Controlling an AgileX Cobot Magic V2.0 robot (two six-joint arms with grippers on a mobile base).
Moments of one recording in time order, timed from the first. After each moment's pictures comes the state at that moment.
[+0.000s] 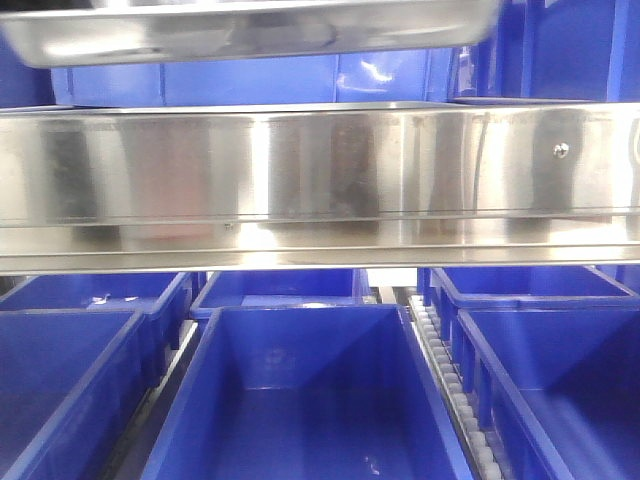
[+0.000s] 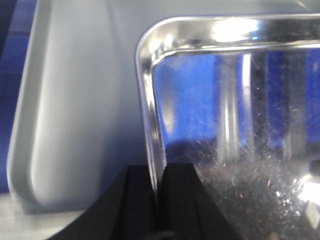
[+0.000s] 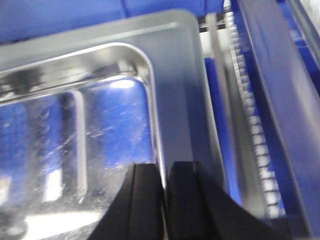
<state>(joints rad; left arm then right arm) -0.60 1.30 -1.13 0.37 0.76 -0.73 0.77 1.44 -1.25 -0.61 0.84 1.18</state>
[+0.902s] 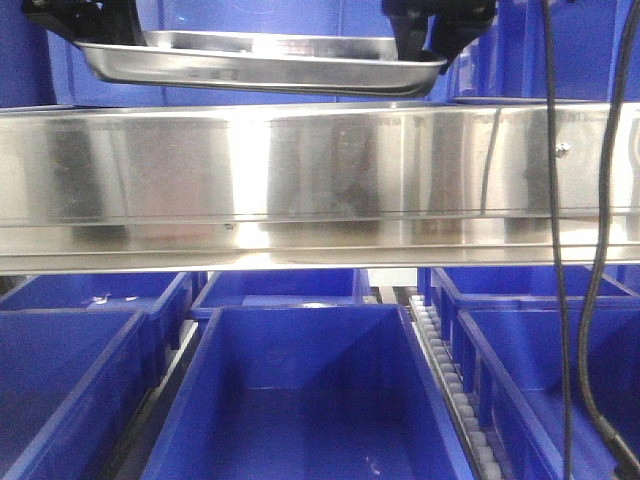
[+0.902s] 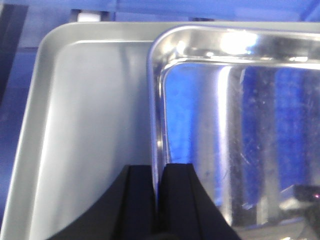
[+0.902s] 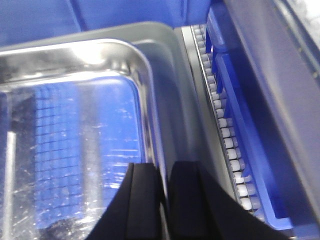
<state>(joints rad) -0.49 1.57 -1.34 0.34 0.74 -0.65 0.68 1.69 -1.41 -0.62 0.86 1.16</state>
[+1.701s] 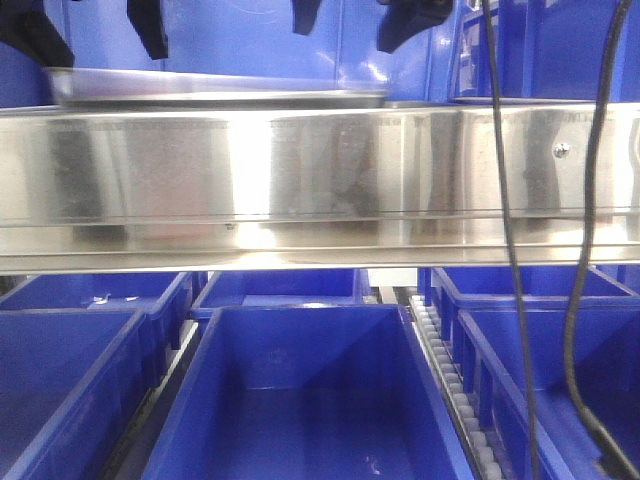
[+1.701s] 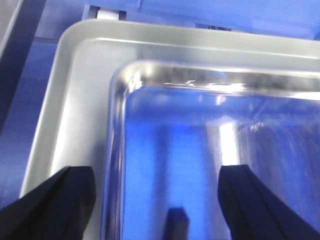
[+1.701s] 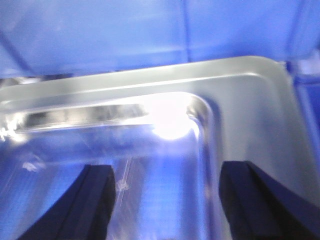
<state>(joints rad) -0.44 1.57 -1.35 0.34 0.74 -0.68 0.67 1.70 -1.42 -0.60 0.63 1.13</state>
